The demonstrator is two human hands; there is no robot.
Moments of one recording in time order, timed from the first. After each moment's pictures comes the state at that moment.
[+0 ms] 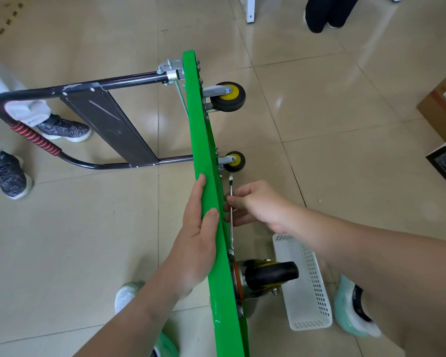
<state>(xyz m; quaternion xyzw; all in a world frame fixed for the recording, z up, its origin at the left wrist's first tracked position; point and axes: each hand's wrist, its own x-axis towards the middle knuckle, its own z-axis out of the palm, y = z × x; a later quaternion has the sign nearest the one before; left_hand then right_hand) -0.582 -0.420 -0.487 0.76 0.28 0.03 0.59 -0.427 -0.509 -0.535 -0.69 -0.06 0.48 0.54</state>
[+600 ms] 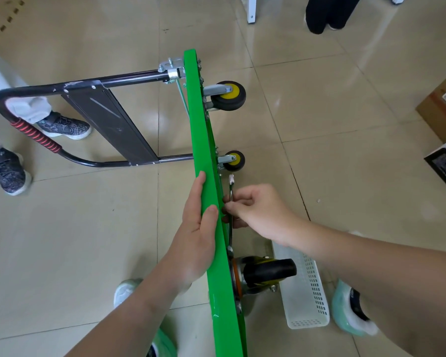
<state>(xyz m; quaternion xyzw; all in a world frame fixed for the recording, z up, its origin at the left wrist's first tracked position) -0.582 -0.419 -0.489 0.75 0.28 0.03 0.59 -0.454 -0.527 -0.509 -0.70 -0.18 0.41 0.56</state>
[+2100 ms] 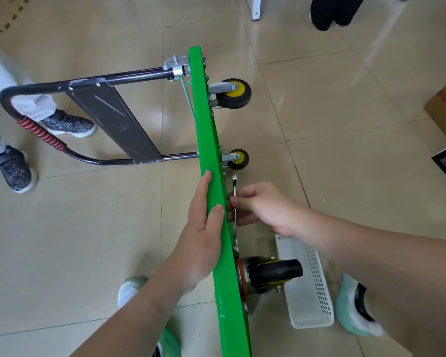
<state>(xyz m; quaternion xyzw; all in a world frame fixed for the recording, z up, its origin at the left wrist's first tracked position) -0.582 -0.420 -0.488 0.76 0.28 0.04 0.59 -0.438 -0.515 -0.522 -0.65 -0.08 0.50 0.57</state>
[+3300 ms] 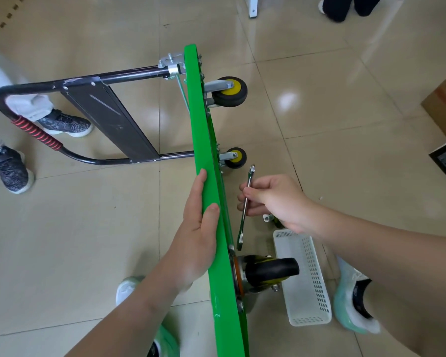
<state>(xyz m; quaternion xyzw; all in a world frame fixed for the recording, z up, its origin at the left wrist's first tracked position) -0.583 -0.421 -0.484 0.75 0.28 0.02 0.59 -0.425 -0.537 -0.514 -0.67 -0.04 0.43 0.60</state>
